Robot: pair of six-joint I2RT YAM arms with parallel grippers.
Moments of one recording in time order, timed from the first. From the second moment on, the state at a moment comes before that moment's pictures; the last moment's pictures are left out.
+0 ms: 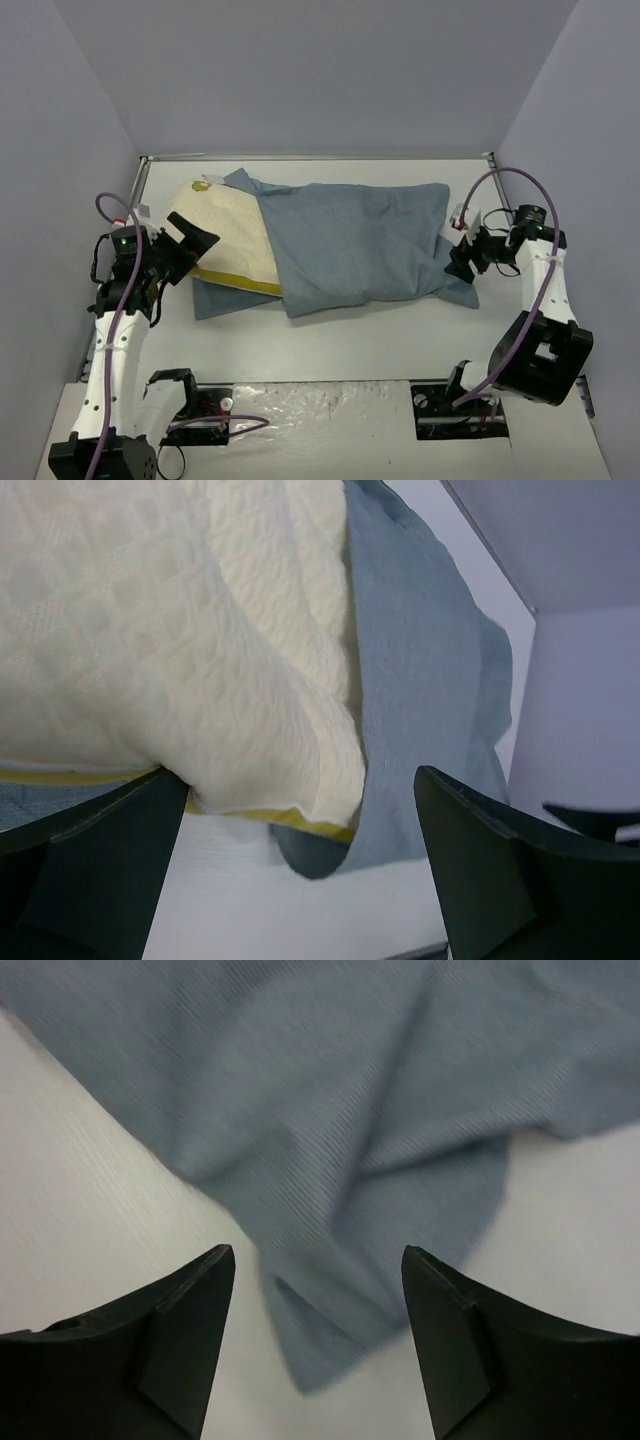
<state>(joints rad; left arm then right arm) 0.11 0.85 0.83 -0.53 0.29 -0.79 -0.42 1.34 1.02 -0.95 -0.79 -1.30</state>
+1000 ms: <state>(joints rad) 0.13 1.68 1.39 -0.57 0.33 -0.32 -0.09 2.07 1.79 -0.52 -0.57 -0.08</state>
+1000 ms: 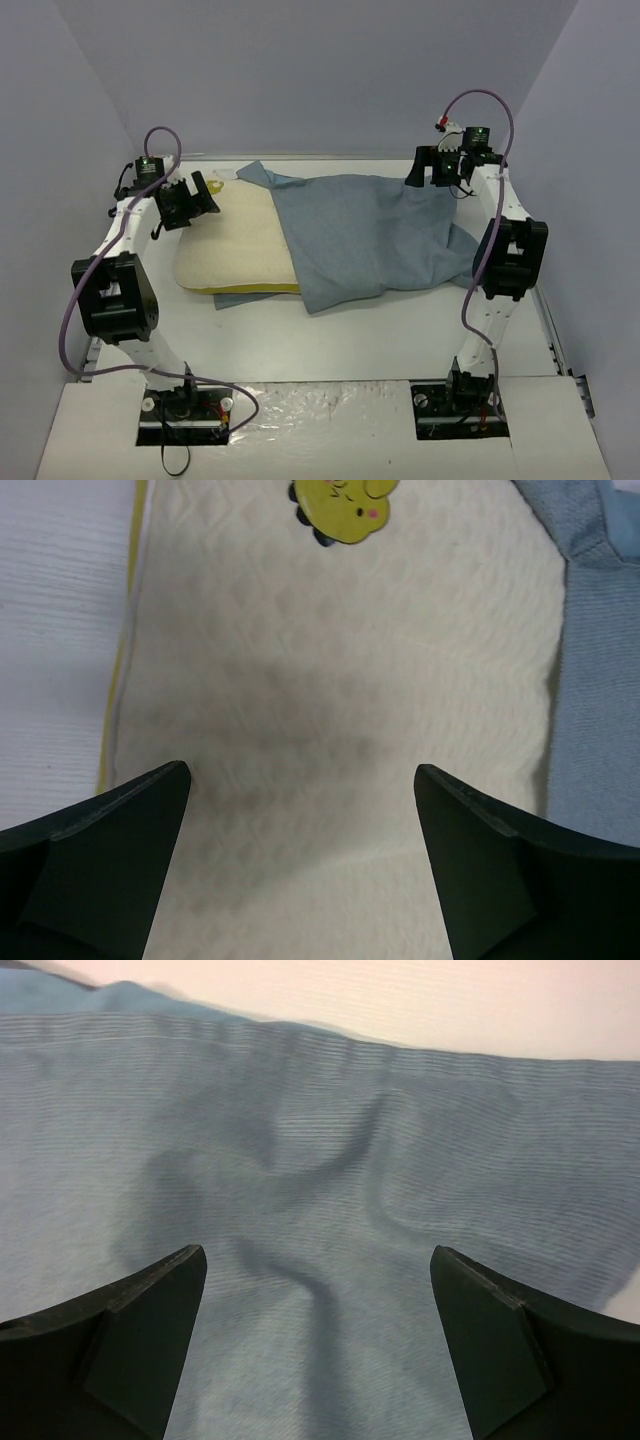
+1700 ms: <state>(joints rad) 0.18 1.88 1.46 -0.44 0.47 -0.25 -0.01 2.45 2.05 -0.52 -0.32 -0.20</state>
